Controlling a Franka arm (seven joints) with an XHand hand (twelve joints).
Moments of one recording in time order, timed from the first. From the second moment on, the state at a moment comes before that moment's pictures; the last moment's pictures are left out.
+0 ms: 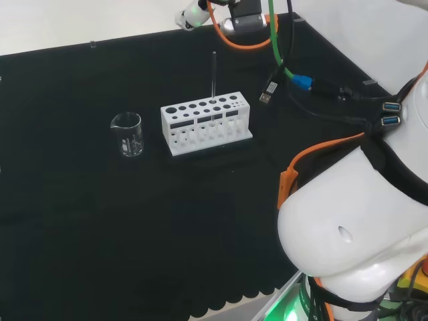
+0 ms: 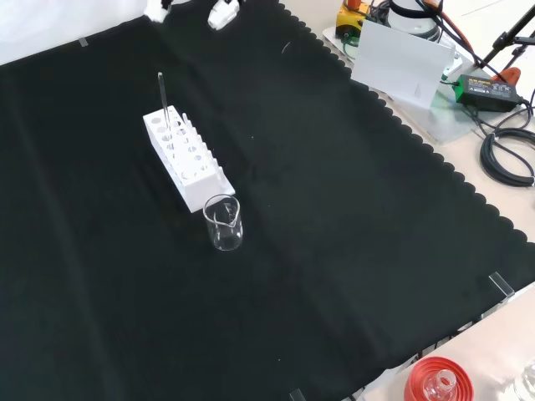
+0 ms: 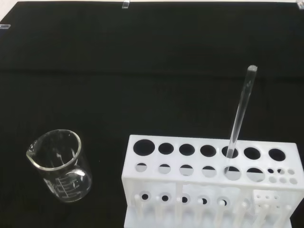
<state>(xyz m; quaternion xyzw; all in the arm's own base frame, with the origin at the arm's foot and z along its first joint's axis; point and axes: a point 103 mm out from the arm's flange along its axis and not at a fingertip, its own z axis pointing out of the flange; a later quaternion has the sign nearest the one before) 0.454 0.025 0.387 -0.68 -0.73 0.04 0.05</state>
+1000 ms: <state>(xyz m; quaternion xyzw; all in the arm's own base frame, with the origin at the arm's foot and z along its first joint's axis) 0.481 0.014 0.325 -0.67 -0.74 0.05 0.06</state>
